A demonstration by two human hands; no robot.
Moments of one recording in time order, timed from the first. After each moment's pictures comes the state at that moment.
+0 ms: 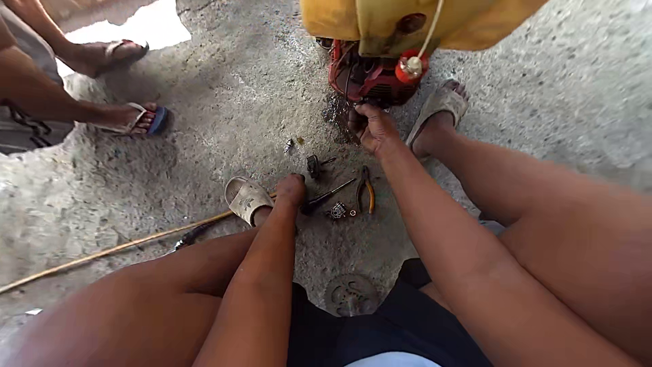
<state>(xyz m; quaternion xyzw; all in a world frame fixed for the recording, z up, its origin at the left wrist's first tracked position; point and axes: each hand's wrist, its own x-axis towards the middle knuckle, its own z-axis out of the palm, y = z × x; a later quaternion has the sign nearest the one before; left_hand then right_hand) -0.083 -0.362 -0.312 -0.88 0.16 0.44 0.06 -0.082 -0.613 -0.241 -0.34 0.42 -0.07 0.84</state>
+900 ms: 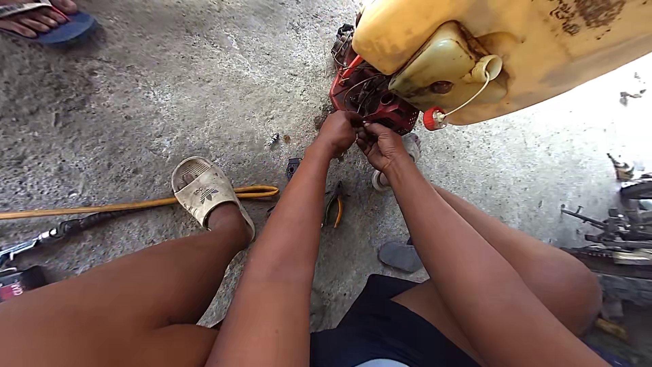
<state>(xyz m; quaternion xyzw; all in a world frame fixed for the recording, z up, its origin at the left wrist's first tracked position) 0.013 -0.485 -0.250 -0.78 0.27 0.32 -0.48 -0.065 -0.608 -0.207 -0.49 0.45 -0.02 0.74</state>
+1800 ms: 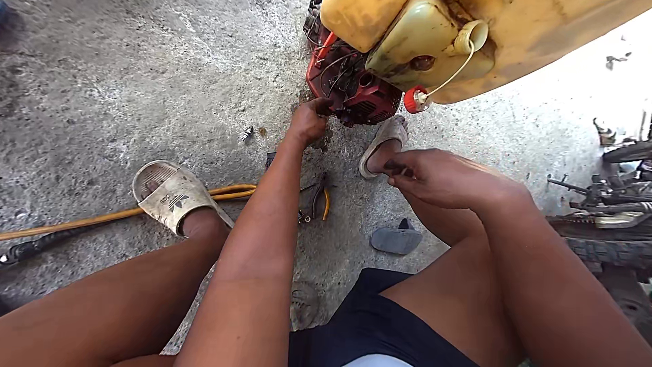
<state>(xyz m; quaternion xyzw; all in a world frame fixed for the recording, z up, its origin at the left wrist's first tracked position) 0.014 -0.495 -0.300 -0.74 0.19 0.34 -0.56 -0.150 -0.643 -0.057 -0.92 0.05 0.39 0.07</state>
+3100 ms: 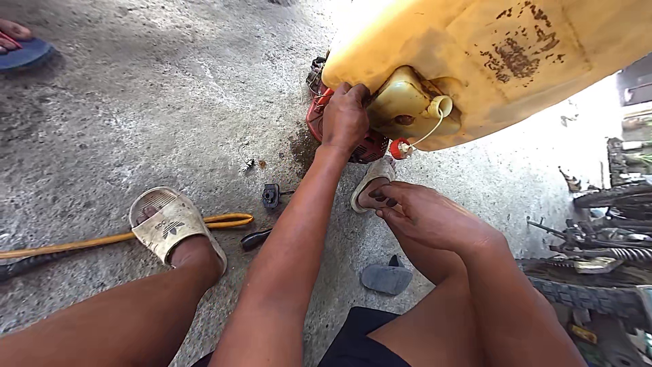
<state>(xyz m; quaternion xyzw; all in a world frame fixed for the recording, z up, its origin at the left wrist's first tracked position) 0.038 -0.545 -0.164 -0.81 0.17 0.03 -0.56 -0.136 -0.632 -0.038 -0.93 0.03 0.35 0.07</state>
